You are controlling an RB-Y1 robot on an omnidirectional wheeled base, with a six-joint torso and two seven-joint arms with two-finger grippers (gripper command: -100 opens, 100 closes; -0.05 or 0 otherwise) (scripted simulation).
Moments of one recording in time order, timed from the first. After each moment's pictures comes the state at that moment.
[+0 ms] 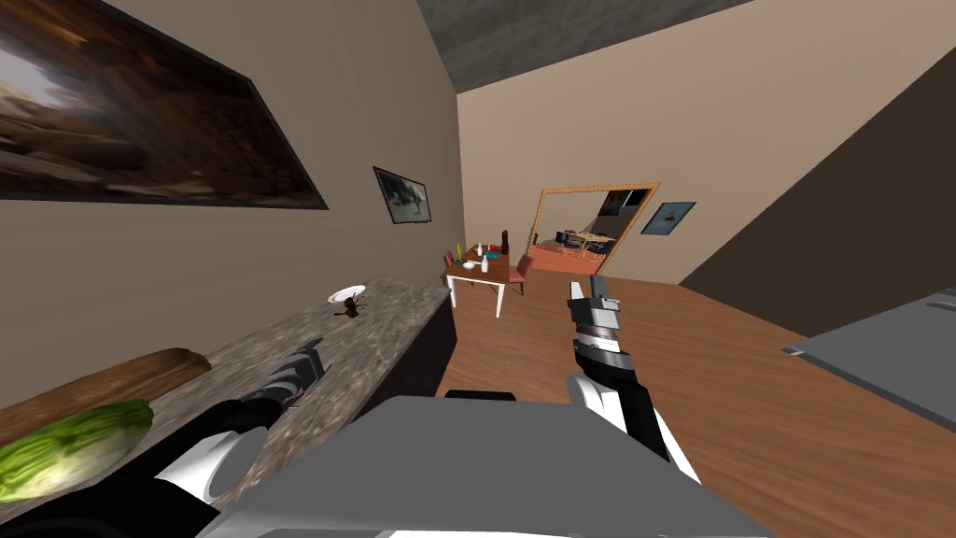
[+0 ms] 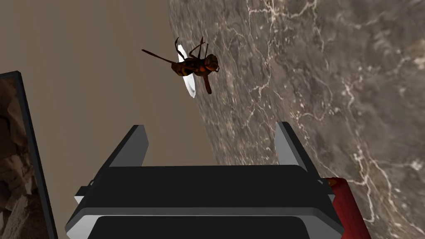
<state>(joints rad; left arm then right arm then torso) 0.77 0.37 0.59 -2.12 0.55 0.46 0.11 0.52 -0.02 -0.05 -2.37 -0.04 -0.42 0.04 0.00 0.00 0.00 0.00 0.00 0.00</state>
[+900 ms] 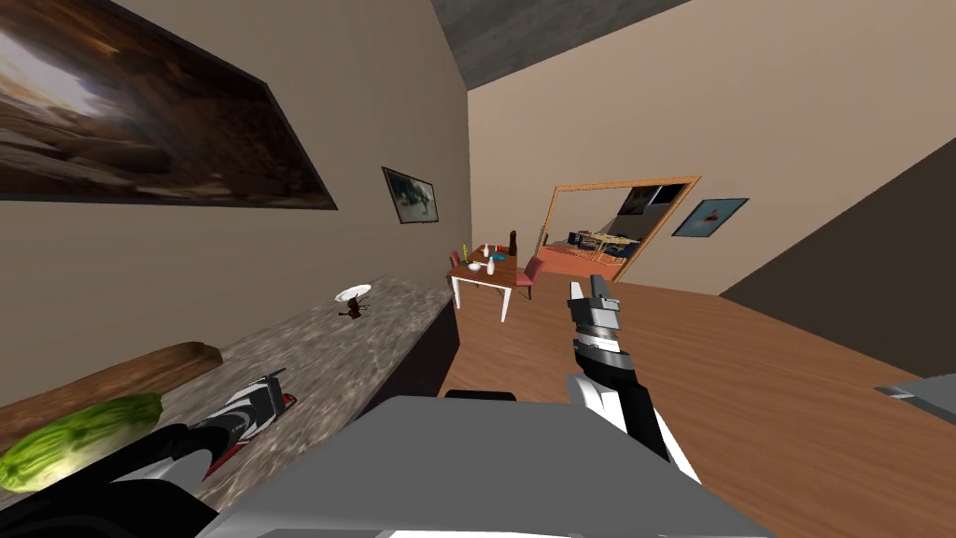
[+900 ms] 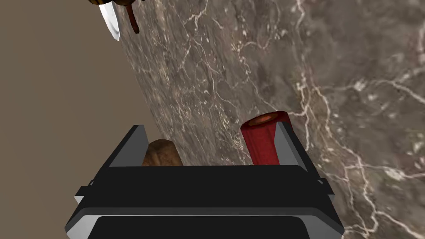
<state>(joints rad) 0.81 0.41 0.71 -2.04 0.62 0.70 0.20 0.52 -0.02 -0.05 -2.37 -0.04 -0.42 0.04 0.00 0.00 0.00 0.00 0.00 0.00</state>
